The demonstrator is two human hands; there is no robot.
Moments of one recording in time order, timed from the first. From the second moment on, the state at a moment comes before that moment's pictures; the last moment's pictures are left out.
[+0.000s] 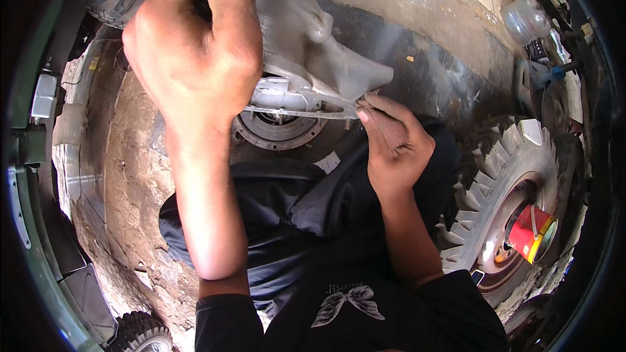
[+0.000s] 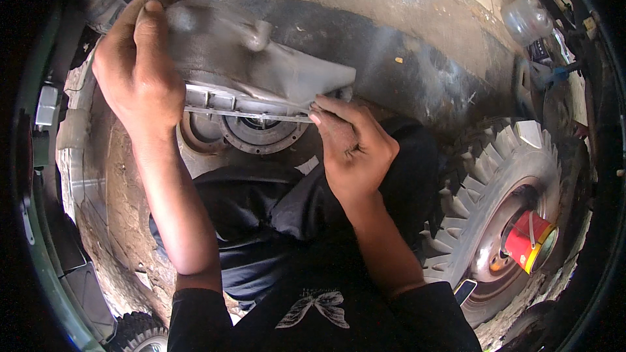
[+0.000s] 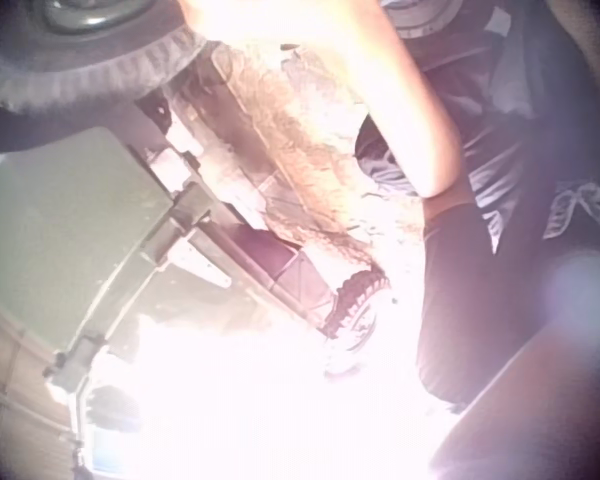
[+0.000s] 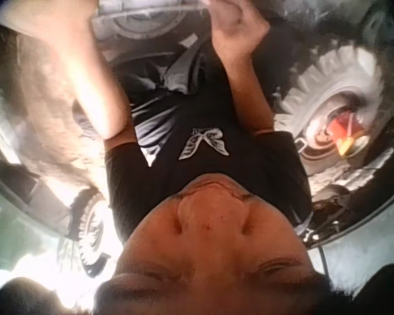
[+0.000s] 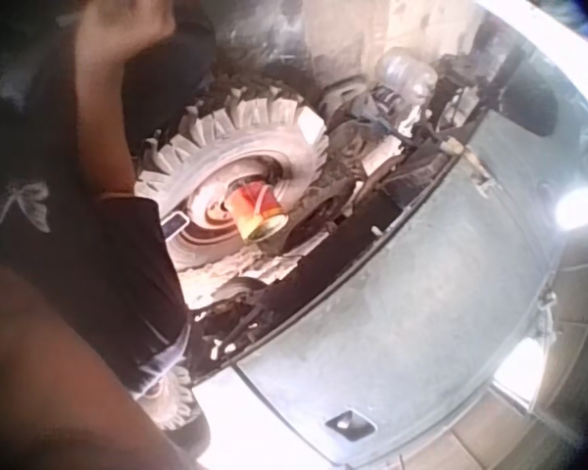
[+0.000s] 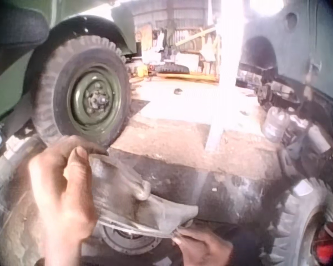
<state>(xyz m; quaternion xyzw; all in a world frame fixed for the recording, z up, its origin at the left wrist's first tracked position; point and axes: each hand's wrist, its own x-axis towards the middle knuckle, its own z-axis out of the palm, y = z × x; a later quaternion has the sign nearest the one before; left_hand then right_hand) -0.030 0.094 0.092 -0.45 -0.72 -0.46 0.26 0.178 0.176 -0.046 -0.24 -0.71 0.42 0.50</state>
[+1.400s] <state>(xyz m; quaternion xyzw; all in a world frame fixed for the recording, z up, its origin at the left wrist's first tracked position) -0.026 0.090 0.088 -0.44 -0.73 -0.44 0.29 0.166 0.160 -0.033 -0.22 -0.70 0.41 0.55</state>
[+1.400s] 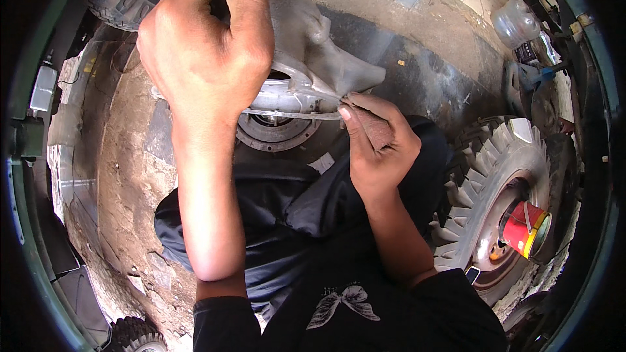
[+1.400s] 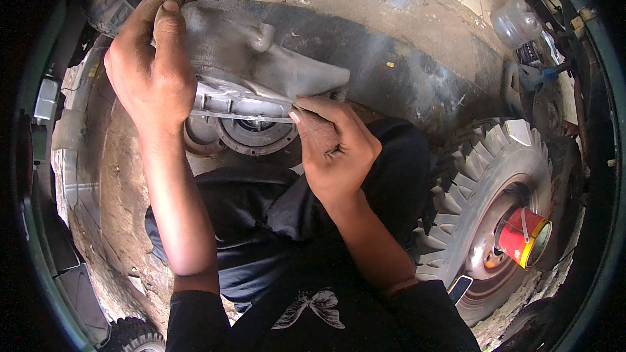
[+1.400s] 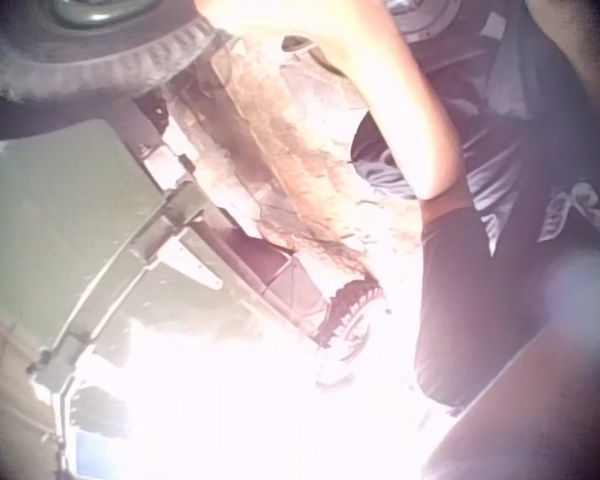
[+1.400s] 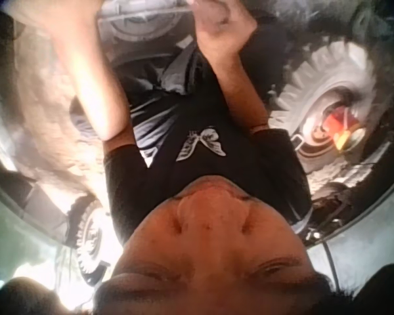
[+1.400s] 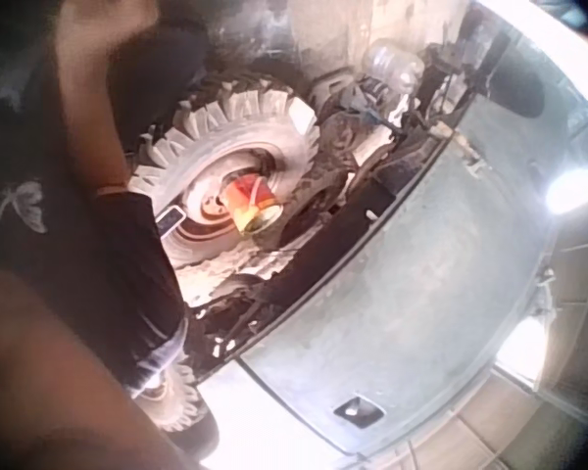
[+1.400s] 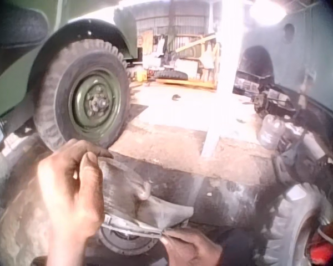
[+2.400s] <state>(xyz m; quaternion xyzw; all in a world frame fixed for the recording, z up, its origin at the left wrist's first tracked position) -0.020 0.091 0.092 -0.43 -0.74 -0.43 0.28 0.152 0.154 -0.012 -0.19 -0.64 0.51 0.54</state>
